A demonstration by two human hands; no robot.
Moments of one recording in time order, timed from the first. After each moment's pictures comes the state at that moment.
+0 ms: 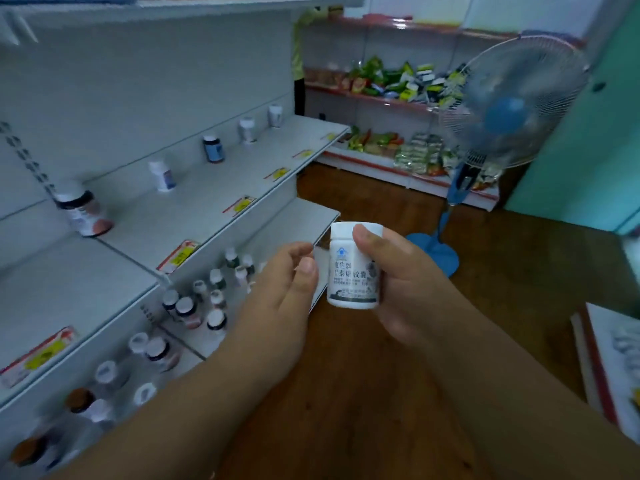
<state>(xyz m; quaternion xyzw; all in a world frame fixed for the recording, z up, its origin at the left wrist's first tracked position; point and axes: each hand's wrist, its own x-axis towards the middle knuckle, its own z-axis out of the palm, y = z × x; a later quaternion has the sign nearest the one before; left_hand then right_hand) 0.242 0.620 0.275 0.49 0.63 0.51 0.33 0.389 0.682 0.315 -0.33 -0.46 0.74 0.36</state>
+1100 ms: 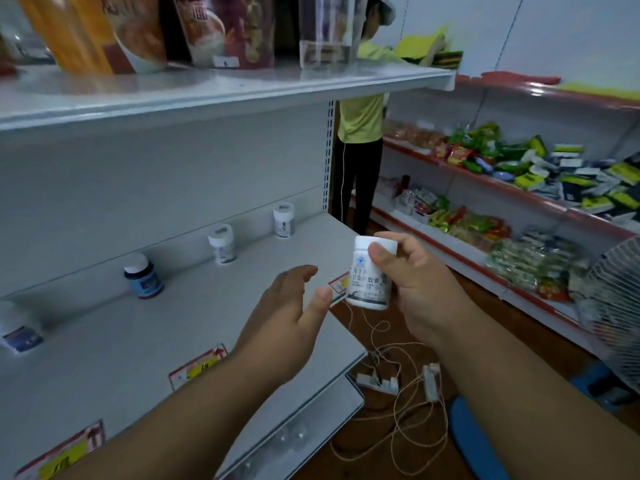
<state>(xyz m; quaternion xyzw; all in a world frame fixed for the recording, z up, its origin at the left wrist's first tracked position) 0.244 1.238 0.285 0.48 0.77 0.39 0.16 0.380 1.372 0.319 -0.33 -0.57 0.68 0.32</state>
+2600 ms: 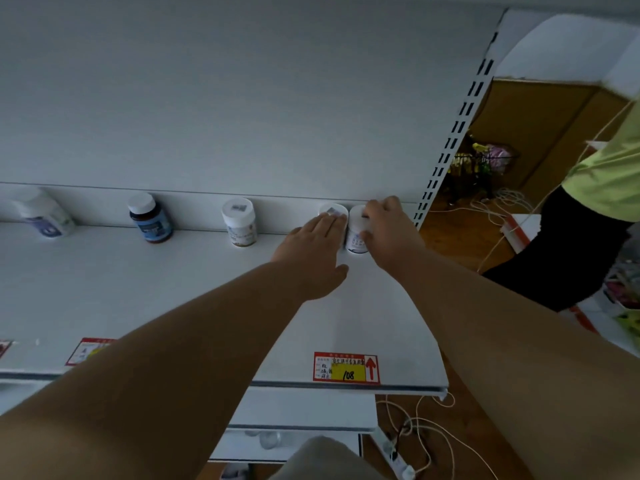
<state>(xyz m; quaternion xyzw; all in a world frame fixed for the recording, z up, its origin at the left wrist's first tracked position) 0.076 1.529 0.211 0.35 0.94 0.07 -0.01 0.090 1.701 0.215 -0.05 -0.99 0.13 0.08</state>
